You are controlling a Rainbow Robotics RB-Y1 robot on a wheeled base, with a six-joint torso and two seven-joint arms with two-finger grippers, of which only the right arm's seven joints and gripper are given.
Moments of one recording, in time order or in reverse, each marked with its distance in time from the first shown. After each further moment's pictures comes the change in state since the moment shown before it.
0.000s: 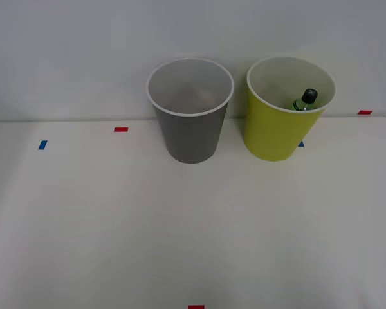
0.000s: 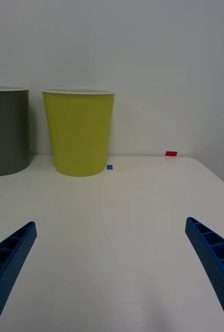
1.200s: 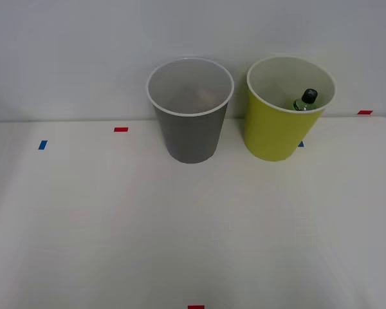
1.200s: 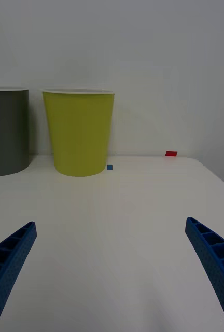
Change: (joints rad) arm 0.000 0.000 0.000 0.000 0.000 0.000 0.000
